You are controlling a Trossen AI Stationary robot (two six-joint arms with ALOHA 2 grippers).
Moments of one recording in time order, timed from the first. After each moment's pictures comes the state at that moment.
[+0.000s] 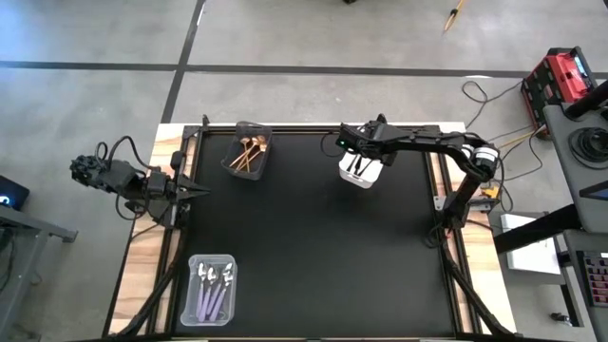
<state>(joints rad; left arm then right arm) -0.44 0.25 0.67 -0.43 -0.40 0.11 -0.46 1.71 1.24 -0.82 0.51 1.46</state>
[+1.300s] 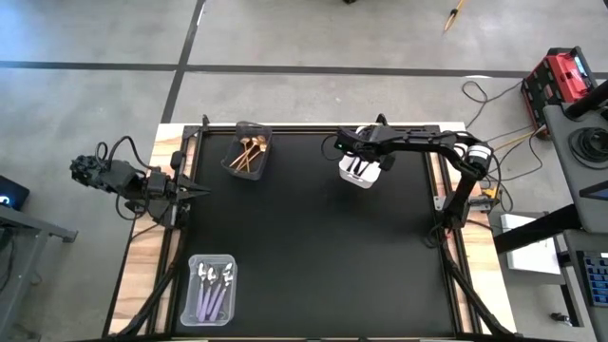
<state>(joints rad) -0.44 0.25 0.67 -0.43 -0.40 0.12 -0.47 1.77 1.23 -0.83 0.47 1.55</state>
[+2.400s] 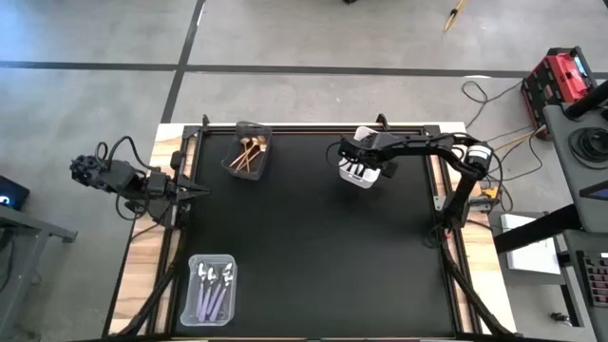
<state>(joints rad) -0.44 0.25 0.67 -0.43 -0.40 0.12 -0.47 1.77 1.11 -0.75 0.44 1.58</state>
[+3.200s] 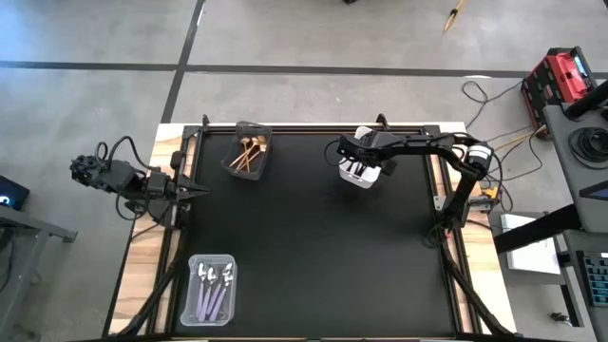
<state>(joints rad) -0.44 0.25 0.67 -0.43 -0.40 0.12 -0.47 1.77 1.12 -0.74 0.46 1.53</state>
